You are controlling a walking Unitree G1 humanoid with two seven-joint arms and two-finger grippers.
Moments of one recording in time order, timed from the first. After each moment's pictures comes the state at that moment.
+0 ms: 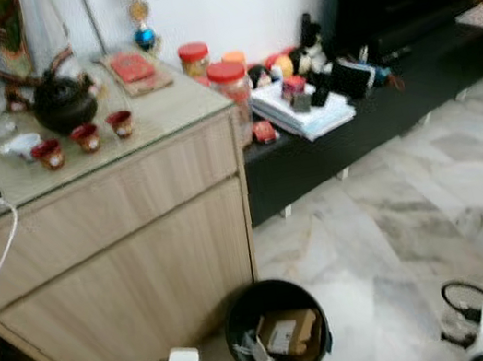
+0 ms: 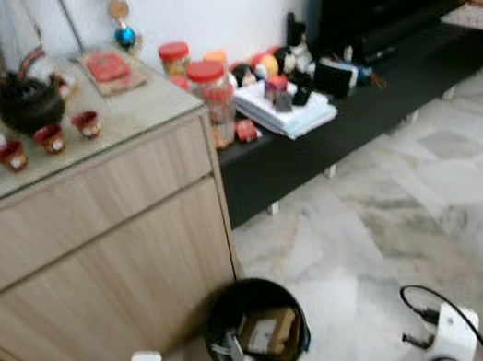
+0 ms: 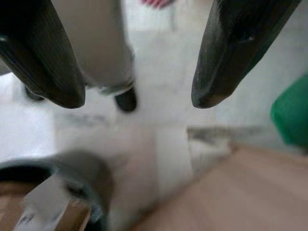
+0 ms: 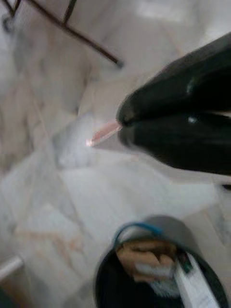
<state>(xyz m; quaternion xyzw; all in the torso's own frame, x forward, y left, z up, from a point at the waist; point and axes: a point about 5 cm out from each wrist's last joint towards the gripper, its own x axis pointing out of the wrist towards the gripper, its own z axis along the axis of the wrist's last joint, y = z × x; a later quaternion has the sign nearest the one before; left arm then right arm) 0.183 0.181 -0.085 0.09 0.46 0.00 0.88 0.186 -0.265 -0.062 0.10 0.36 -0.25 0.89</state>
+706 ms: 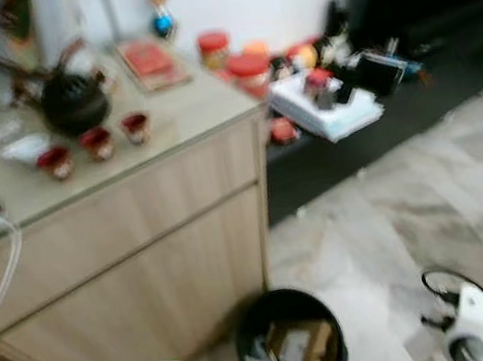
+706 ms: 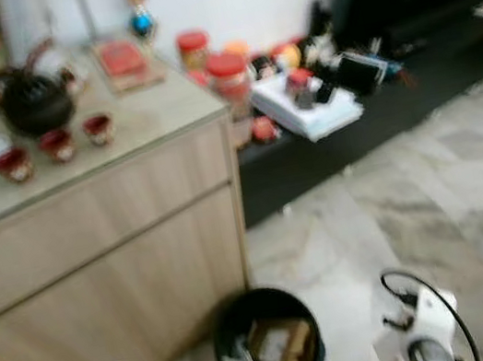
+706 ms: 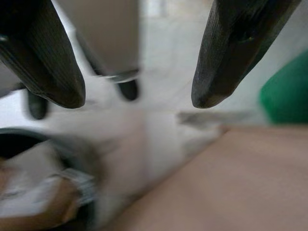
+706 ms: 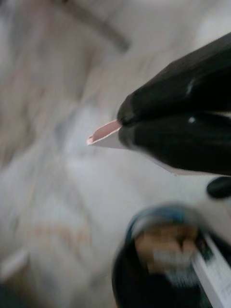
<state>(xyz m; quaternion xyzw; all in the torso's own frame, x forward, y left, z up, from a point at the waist) 0.188 0.167 -0.084 0.08 0.45 -0.01 0.89 0.178 -0.278 -0.062 0.10 0.37 -0.27 0.89</state>
